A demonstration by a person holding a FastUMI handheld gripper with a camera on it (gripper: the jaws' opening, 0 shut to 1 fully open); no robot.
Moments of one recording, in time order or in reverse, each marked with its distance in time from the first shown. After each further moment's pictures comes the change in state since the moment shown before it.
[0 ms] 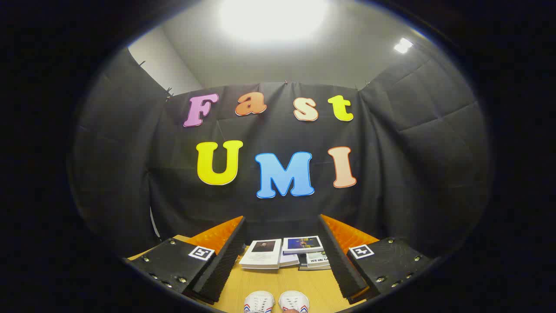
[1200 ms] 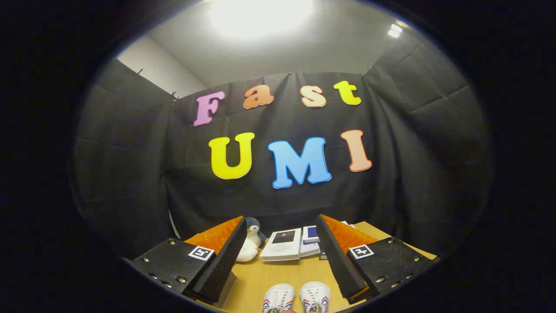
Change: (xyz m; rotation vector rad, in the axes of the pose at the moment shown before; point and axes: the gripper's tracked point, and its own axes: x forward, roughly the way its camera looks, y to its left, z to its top) arm -0.011 0.033 -0.038 0.107 0.081 0.119
